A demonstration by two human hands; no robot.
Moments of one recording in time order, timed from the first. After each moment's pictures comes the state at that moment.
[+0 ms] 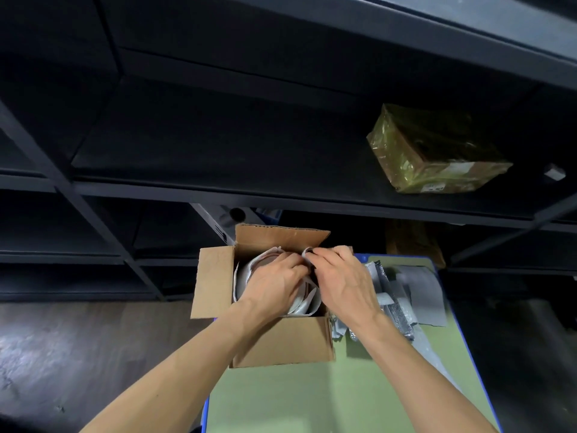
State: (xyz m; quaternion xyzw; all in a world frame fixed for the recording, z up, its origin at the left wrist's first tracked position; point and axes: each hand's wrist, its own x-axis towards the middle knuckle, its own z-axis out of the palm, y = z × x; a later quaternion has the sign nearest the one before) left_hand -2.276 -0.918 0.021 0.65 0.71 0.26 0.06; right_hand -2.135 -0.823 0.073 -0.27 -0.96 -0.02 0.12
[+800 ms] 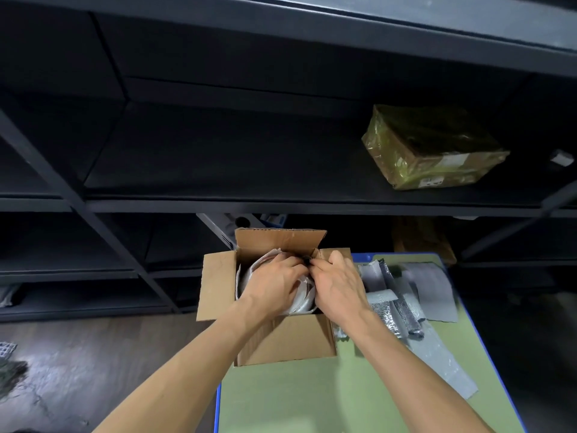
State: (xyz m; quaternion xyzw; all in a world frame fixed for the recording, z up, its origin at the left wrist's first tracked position) left_hand -2.280 -0.918 0.029 0.67 0.71 0.19 0.06; right_hand -2.138 -0.836 0.067 -0.30 -0.95 -0.01 0.01
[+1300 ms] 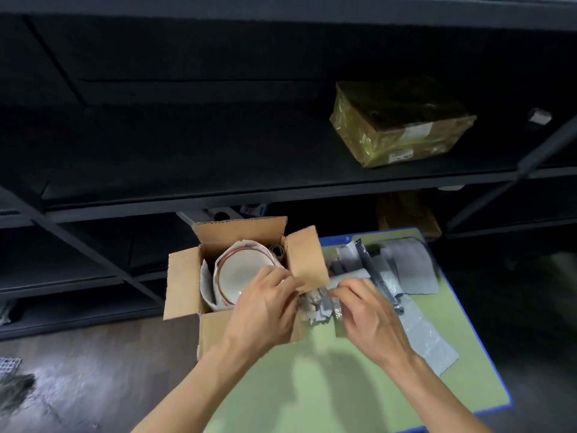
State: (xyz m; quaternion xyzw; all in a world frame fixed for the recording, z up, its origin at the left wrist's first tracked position) left_hand -2.203 -0.952 0.074 0.63 0.71 0.30 0.09; right_hand -2.003 -0.845 0.069 -0.32 -0.93 0.13 0.14
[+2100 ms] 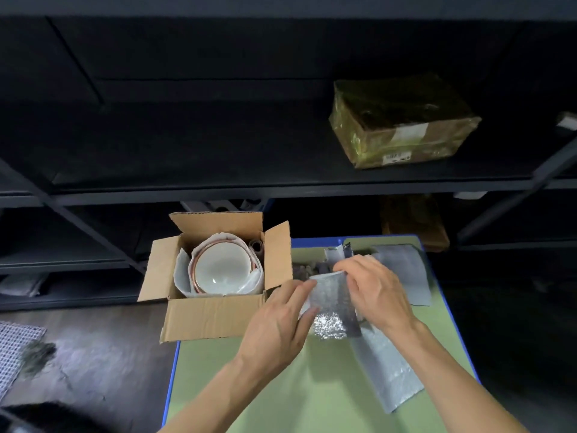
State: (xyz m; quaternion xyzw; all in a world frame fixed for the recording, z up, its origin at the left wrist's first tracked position) left_hand -2.103 -0.934 0.078 0.56 0.76 0.29 0.16; right_hand -1.966 -0.759 0.073 -0.30 -0.93 0.16 0.14
